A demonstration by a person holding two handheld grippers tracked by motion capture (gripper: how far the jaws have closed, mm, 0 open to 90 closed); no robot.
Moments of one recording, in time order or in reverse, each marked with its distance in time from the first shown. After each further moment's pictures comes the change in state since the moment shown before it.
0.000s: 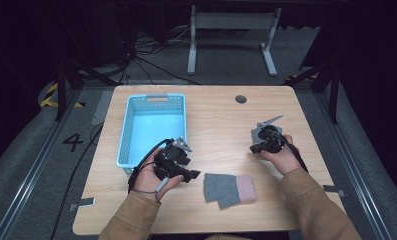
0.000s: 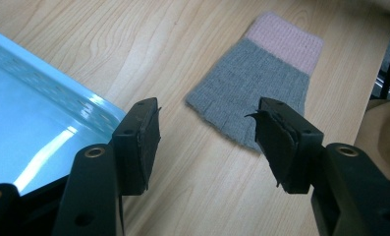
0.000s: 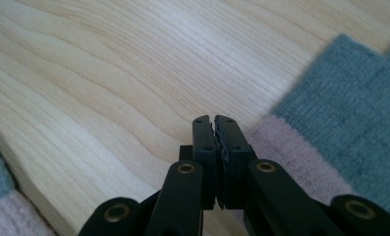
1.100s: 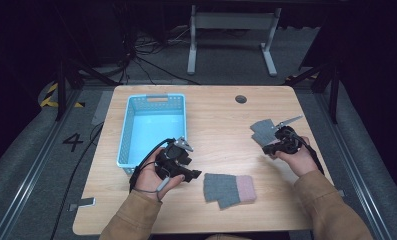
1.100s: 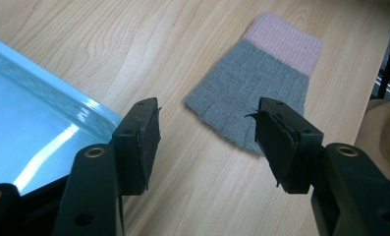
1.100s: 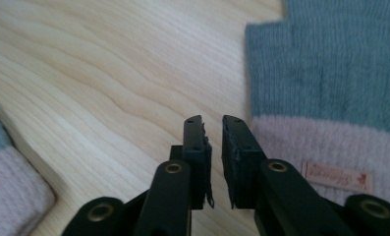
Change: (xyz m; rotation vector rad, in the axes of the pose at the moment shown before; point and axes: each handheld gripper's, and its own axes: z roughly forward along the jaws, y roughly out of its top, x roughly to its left) left arm 0.000 0.002 0.001 0.005 -0.002 0.003; right arm -0.027 -0.026 -0.028 -0.034 0.019 0.065
